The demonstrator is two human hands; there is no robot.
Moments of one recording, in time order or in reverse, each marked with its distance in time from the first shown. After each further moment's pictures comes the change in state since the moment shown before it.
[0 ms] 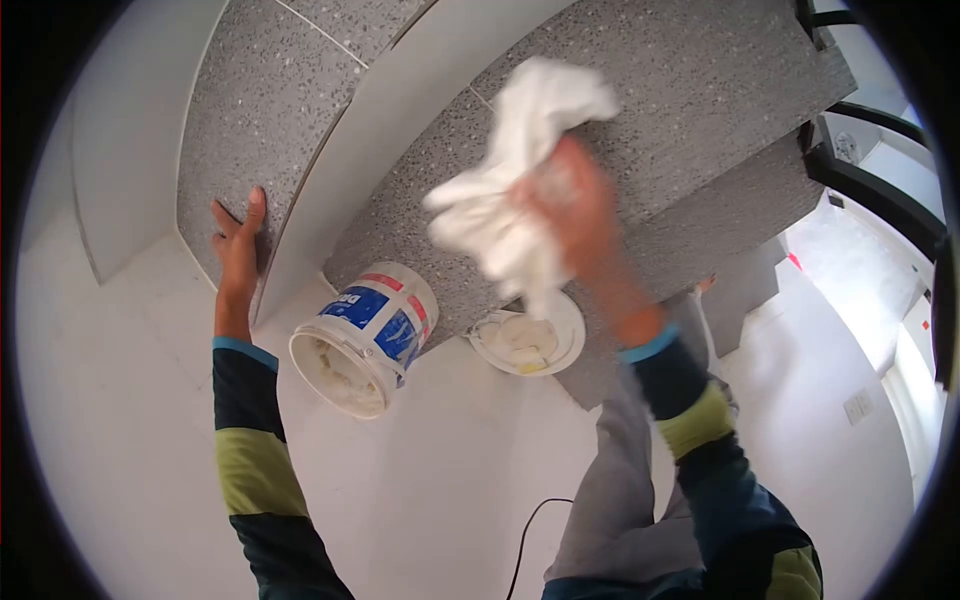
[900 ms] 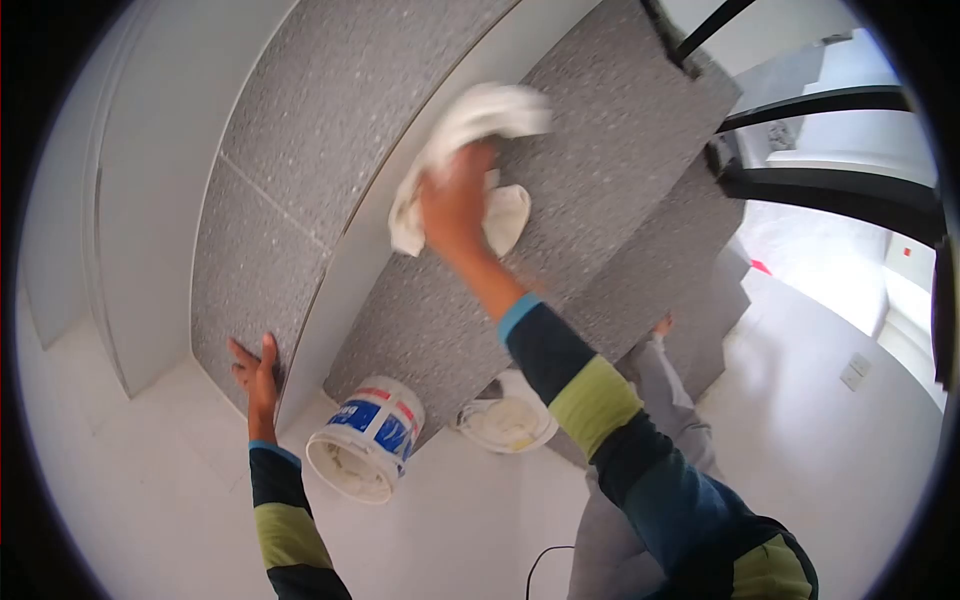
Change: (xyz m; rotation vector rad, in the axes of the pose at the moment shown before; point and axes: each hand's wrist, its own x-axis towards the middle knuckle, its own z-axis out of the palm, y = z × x) left_hand 0.003 -0.011 0.003 0.104 0.010 0.066; right_hand 0.131 -0.002 0.017 -0.475 0.507 -0.065
